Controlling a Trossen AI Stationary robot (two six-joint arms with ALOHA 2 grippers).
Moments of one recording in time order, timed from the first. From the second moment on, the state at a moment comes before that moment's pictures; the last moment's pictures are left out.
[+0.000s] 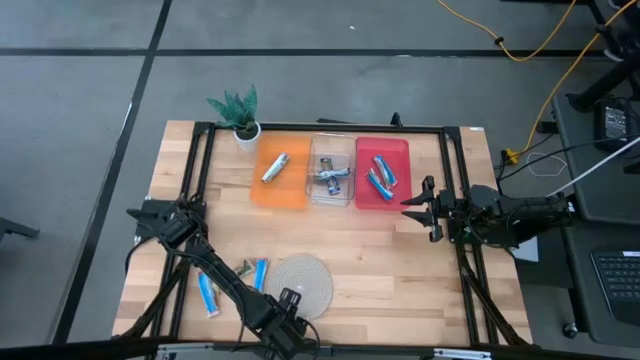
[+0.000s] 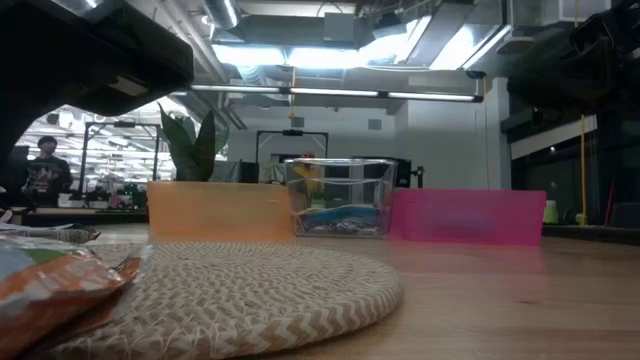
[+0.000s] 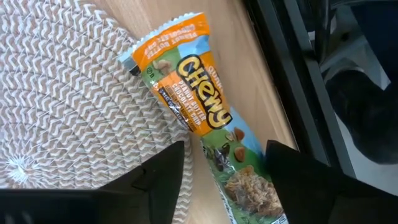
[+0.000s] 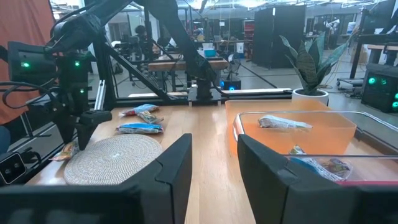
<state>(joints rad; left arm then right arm) -0.73 2.16 1.63 -0.76 -0.06 -0.35 0.07 0.01 0.01 0.04 0.05 0.04</state>
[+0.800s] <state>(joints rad) -0.73 2.16 1.63 -0.78 -0.03 -0.38 0.07 0.01 0.01 0.04 0.05 0.04</state>
